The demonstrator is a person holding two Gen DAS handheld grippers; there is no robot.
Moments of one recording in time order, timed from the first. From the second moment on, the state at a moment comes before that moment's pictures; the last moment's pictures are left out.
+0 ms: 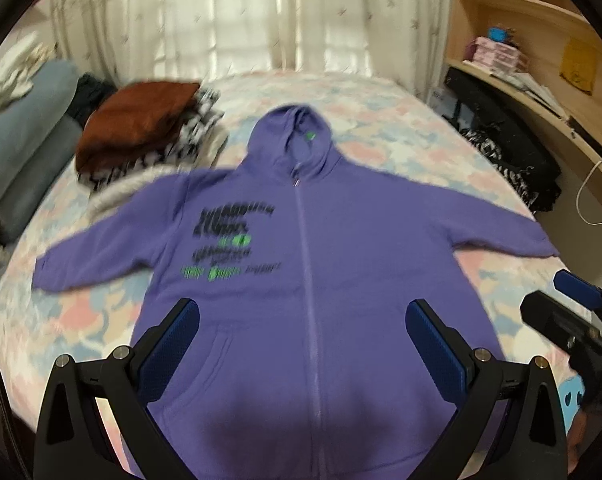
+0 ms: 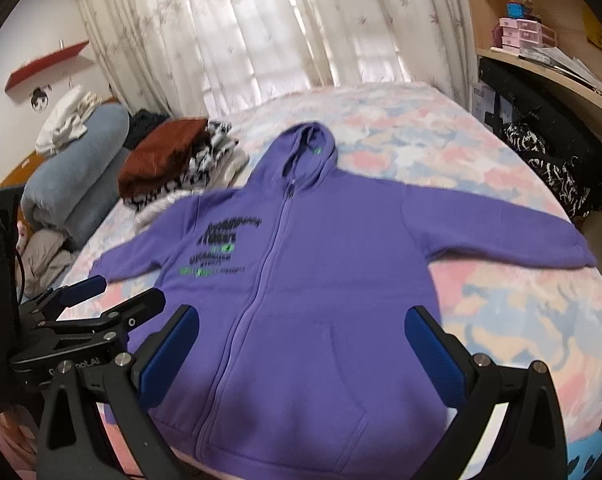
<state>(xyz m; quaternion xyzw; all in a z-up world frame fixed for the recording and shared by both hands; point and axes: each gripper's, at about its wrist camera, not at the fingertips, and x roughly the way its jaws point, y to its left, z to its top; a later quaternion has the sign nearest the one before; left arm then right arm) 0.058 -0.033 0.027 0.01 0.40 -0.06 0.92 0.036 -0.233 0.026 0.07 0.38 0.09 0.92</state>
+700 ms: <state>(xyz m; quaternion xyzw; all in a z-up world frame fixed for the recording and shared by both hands) 0.176 -0.204 0.130 0.05 0.29 -0.16 0.94 0.102 -0.429 0.107 0.04 0.30 -0.13 0.95</state>
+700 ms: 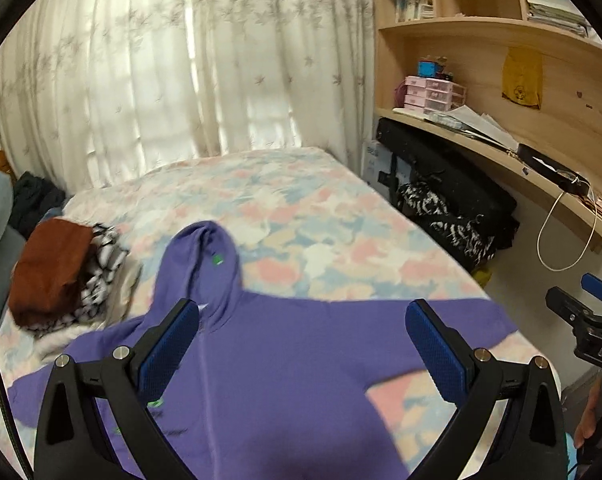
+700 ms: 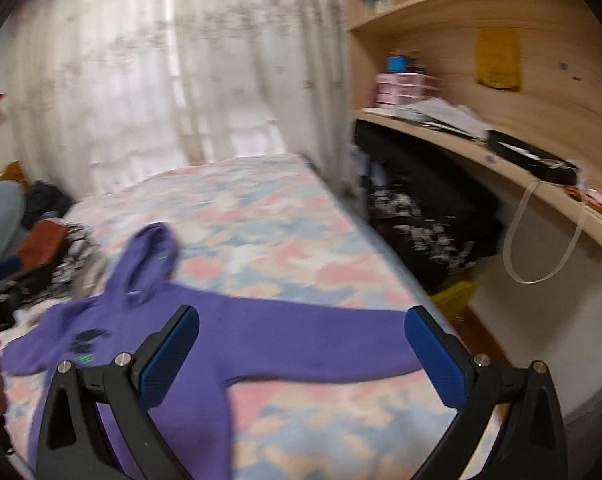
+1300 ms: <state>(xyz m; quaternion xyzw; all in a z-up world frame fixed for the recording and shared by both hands) 0.277 -0.320 -0.087 0.05 0.42 -0.12 0.90 0.133 -0.625 -0.107 0.34 0.40 -0.17 0.83</state>
